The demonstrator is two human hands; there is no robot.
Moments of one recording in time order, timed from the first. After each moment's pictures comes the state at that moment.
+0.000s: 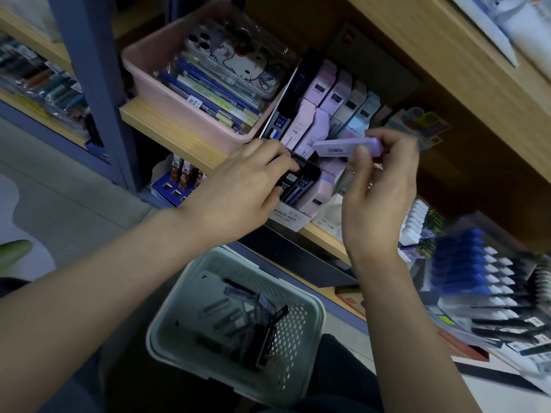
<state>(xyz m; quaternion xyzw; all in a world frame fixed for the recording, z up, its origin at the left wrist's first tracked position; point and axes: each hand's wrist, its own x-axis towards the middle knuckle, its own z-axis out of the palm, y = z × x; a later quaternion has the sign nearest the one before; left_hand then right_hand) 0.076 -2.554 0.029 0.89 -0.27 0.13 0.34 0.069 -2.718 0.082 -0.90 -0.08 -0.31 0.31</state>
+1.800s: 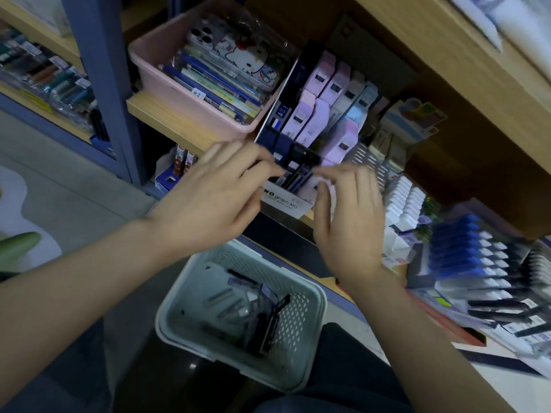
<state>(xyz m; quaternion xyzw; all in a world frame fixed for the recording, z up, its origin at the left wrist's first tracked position) 0.043 -2.527 0.028 0.89 -0.30 0.20 0.27 0.034 -2.720 0.060 -0.92 -0.23 -0.27 0.13</state>
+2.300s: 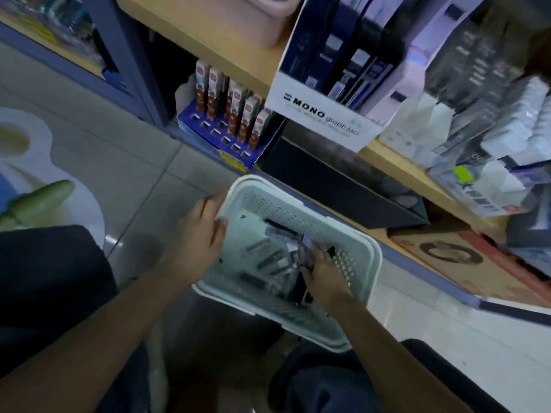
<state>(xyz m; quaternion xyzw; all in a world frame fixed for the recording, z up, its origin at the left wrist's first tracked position) -0.045 -2.518 -0.158 0.91 0.01 -0.11 0.40 -0.071 -2.774 -0.179 -0.93 0.06 0.33 0.17</state>
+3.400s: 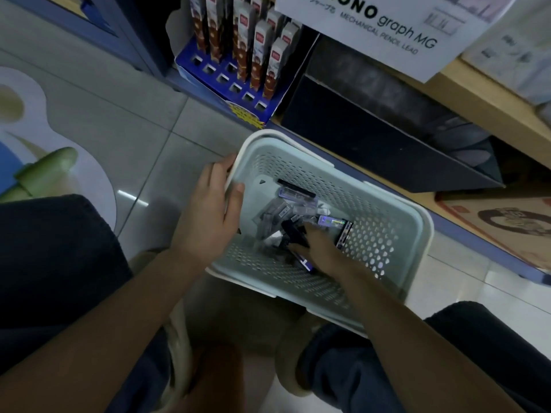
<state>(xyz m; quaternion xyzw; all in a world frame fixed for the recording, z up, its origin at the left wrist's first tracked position) -0.047 -2.531 -0.170 0.89 0.03 -0.05 0.46 -0.067 -2.747 -0.261 -0.86 0.02 0.43 0.27</state>
